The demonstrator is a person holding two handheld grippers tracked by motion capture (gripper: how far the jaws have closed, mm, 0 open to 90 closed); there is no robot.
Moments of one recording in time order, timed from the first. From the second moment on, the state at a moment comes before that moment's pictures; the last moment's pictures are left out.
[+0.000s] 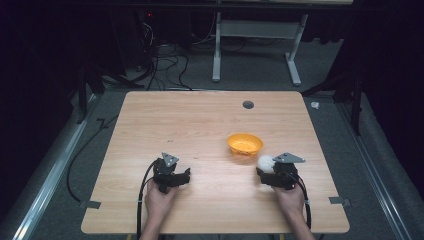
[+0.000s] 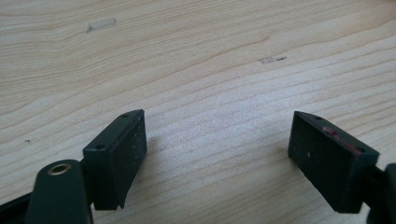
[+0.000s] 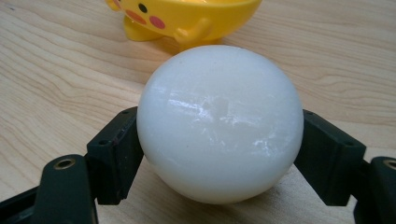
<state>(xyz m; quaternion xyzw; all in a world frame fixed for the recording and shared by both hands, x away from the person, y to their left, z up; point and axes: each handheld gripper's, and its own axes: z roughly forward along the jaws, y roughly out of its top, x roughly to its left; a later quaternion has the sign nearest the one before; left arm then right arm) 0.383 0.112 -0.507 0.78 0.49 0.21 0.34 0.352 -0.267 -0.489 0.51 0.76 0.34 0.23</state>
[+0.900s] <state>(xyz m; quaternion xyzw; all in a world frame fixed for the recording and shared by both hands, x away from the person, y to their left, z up) 0.383 0.112 -0.507 0.78 0.49 0.21 0.34 0.346 -0.258 -0.457 0.48 0.76 0.38 0.22</state>
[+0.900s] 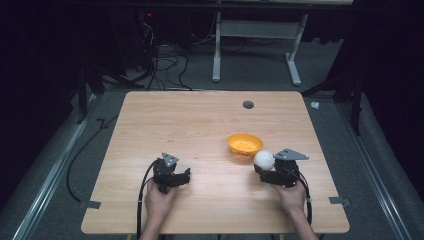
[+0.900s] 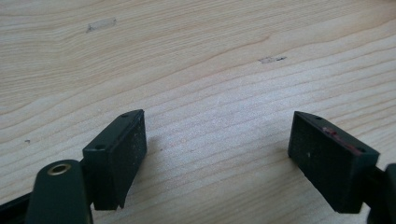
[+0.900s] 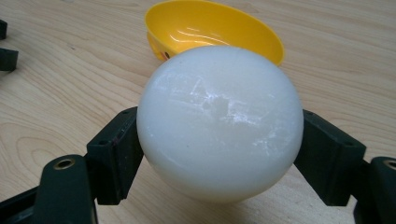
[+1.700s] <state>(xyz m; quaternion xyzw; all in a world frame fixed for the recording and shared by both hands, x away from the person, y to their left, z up) 0.383 0.112 -0.507 0.78 0.49 0.21 0.34 0.353 -0.250 -0.438 0.46 0.76 0.39 0.22</state>
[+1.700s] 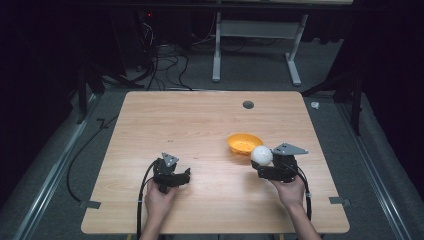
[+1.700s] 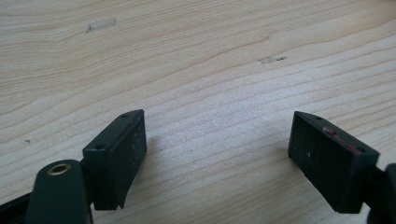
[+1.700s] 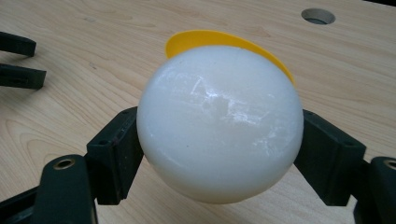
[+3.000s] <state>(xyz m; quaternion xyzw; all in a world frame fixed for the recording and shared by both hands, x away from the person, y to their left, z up) 0.383 0.112 -0.507 0.78 0.49 0.21 0.34 0.397 -0.229 -0.426 0.46 0.77 0.40 0.20</state>
